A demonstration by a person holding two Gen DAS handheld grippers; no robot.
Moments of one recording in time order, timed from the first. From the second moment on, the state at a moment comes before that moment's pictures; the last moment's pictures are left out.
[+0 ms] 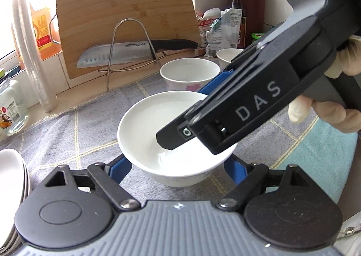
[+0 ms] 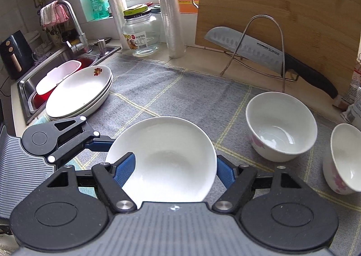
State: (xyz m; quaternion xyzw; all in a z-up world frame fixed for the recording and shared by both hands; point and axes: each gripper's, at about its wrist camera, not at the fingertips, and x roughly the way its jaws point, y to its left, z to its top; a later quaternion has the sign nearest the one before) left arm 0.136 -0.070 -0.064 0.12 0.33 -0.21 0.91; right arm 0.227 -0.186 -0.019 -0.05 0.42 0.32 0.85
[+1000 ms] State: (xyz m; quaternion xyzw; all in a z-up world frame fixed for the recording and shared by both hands) left arm 0.129 -0.026 -0.078 0.11 0.34 -0.18 0.91; right arm 0.230 -0.126 -0.033 -0.06 0.43 0.35 0.83
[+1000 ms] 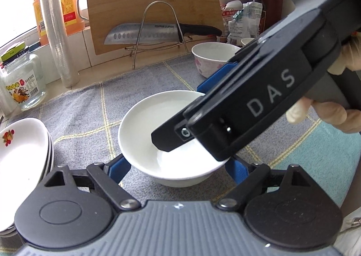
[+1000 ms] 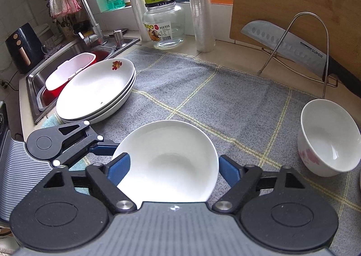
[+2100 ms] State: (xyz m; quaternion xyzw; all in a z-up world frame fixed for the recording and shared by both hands) left arm 0.131 -0.081 -0.027 0.13 0.31 -0.24 0.91; right arm 0.216 -0.240 -0.005 -0.08 0.37 0.23 0.90
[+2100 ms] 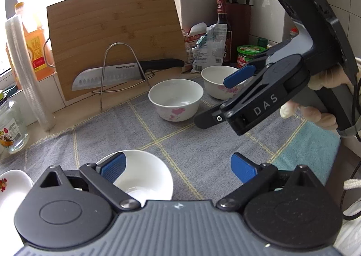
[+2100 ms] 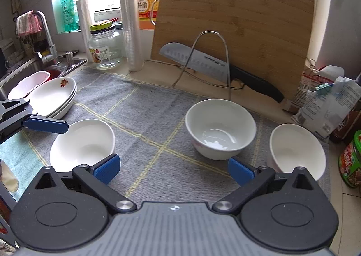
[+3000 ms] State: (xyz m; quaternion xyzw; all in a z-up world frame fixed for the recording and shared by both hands) left arm 0.220 -0.174 -0.075 0.08 0.32 -0.11 0.94; right arm 0.301 -0.291 -0.016 -0.13 0.37 0.27 0.88
